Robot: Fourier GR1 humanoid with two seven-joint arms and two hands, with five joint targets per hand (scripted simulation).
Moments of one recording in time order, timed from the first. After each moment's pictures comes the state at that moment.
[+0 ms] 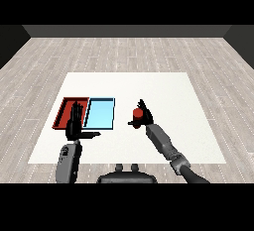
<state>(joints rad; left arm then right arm) -0.02 0.04 0.07 -1.60 0.10 -0.05 -0.42 -0.65 0.00 0.23 -0.50 -0.47 0.01 -0.60</state>
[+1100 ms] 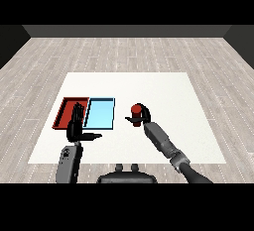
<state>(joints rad) 0.00 0.04 0.03 -1.65 0.09 -0.04 -0.40 -0.70 -0.01 0.35 -0.48 -0.51 -0.29 -0.59</state>
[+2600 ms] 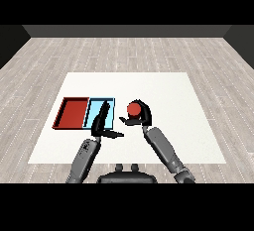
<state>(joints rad) -0.14 0.00 -0.27 -1.52 0.08 0.13 -0.26 -0.42 -0.02 0.39 -1.32 -0.18 -0.45 -0.26</state>
